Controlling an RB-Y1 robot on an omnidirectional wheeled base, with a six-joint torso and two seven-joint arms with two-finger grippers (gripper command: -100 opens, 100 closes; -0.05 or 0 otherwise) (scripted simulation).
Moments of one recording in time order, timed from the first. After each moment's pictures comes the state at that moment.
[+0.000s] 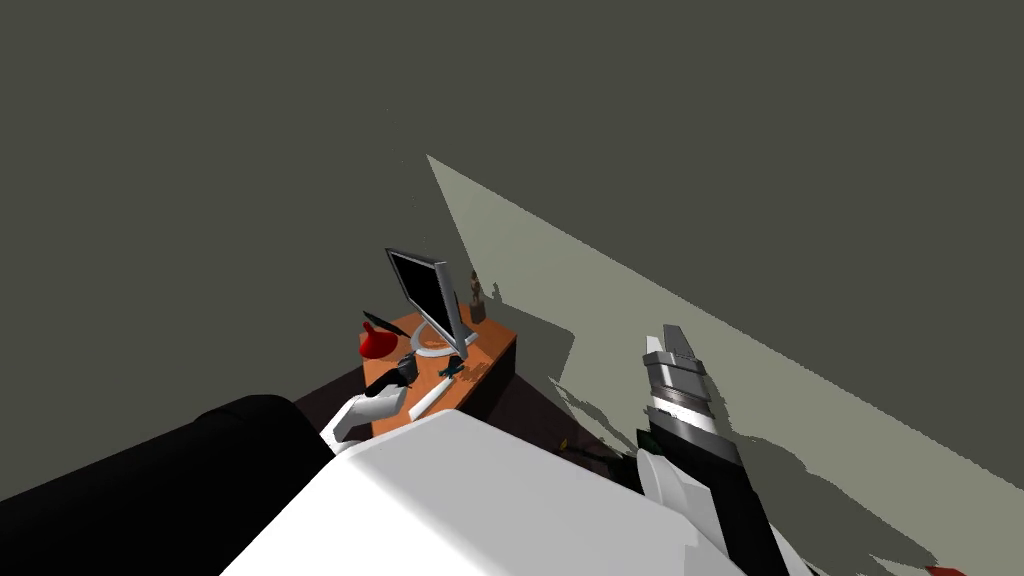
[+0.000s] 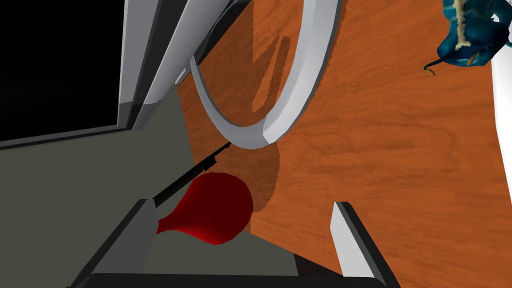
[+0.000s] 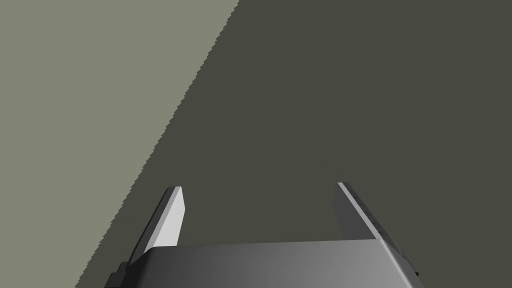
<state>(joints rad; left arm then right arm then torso) 0.43 0.21 0.50 -1.73 0.16 0.48 0.30 0.46 0.01 -0.07 -2.27 0.06 -0.35 0.16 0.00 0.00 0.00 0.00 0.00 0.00</state>
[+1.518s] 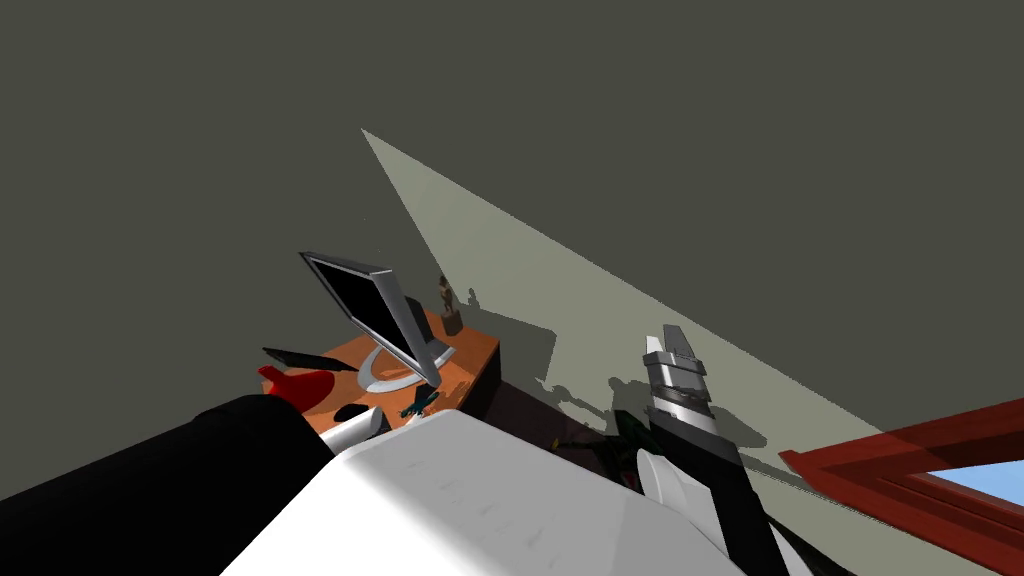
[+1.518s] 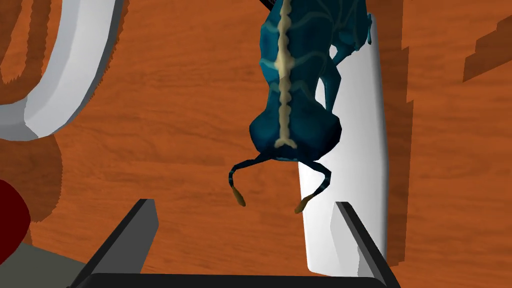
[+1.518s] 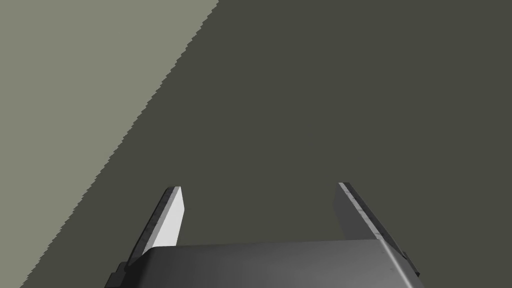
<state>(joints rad) 0.40 0.17 0.72 -1.46 0.30 0.92 0.39 0.46 0.01 -0.07 -2.27 0.06 -0.35 0.16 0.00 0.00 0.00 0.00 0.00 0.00</state>
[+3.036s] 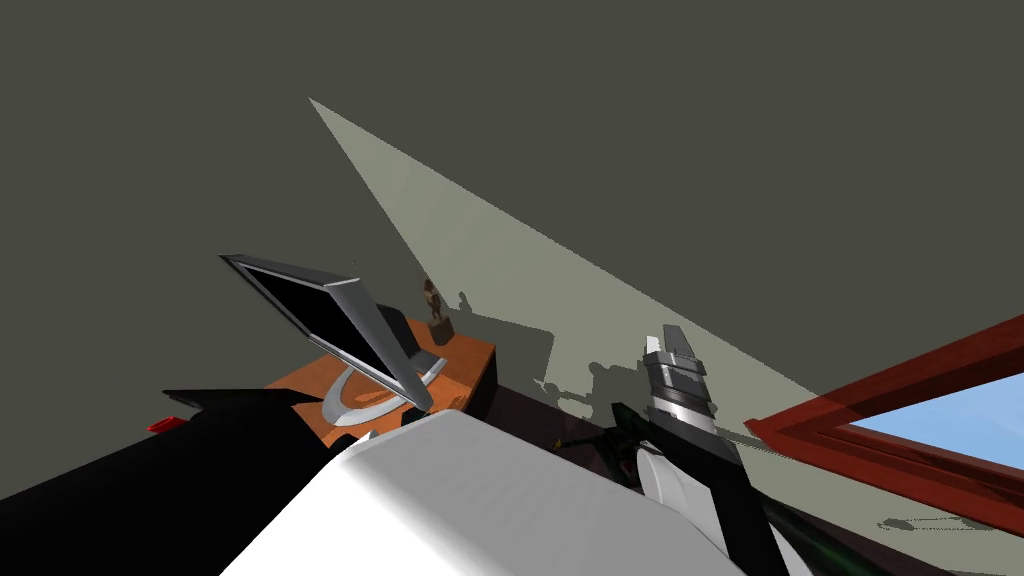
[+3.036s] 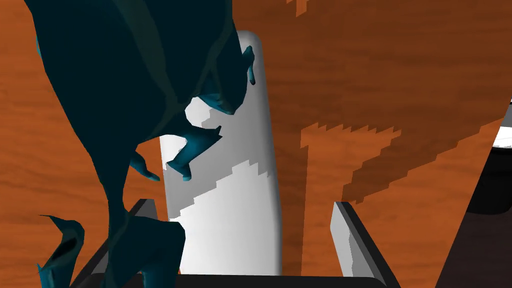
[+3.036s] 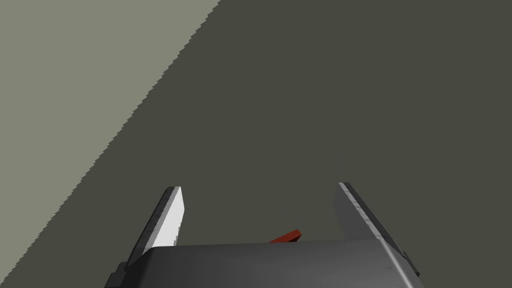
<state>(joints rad) 0.37 0.11 0.80 -1.22 0.35 1.05 0.44 0.46 0.01 -0.07 -2.27 0.06 -0.35 0.16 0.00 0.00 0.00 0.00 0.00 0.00</state>
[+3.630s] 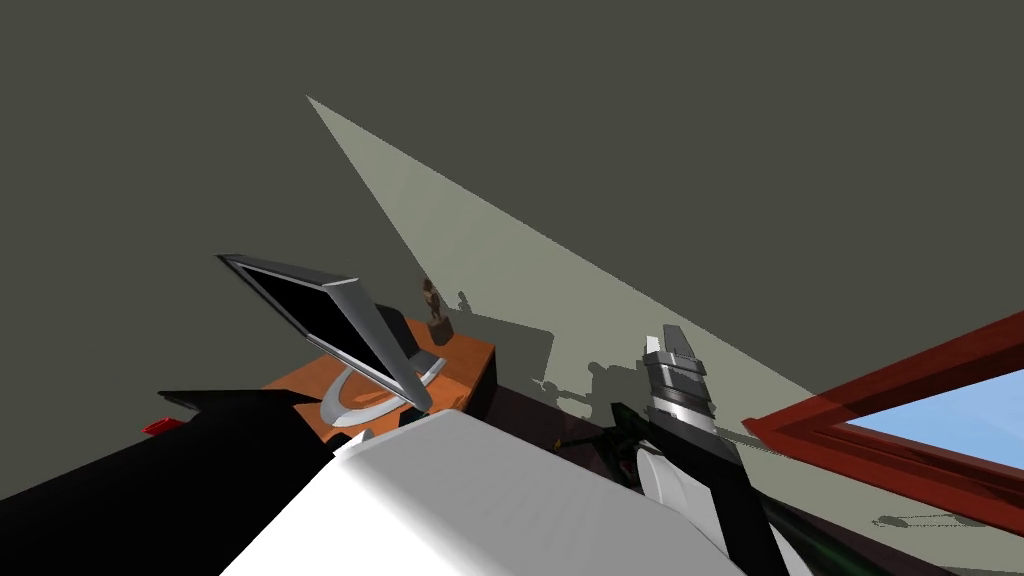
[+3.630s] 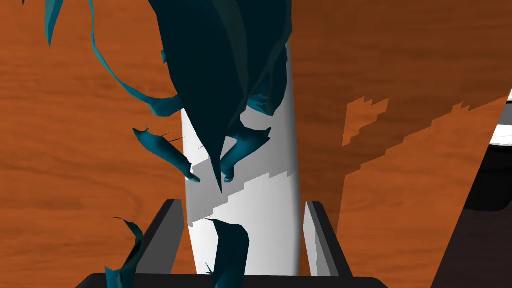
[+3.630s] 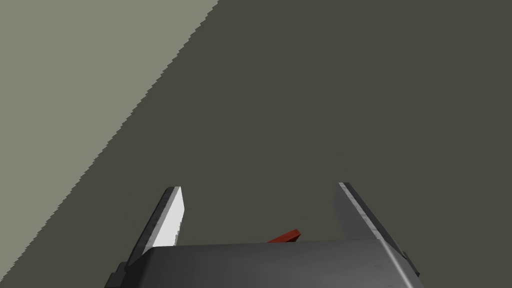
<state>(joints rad) 0.38 0.11 0.81 -1.27 0.36 1.10 0.44 0.46 0.01 -0.07 -2.27 0.06 -0.35 0.16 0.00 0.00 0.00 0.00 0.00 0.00</state>
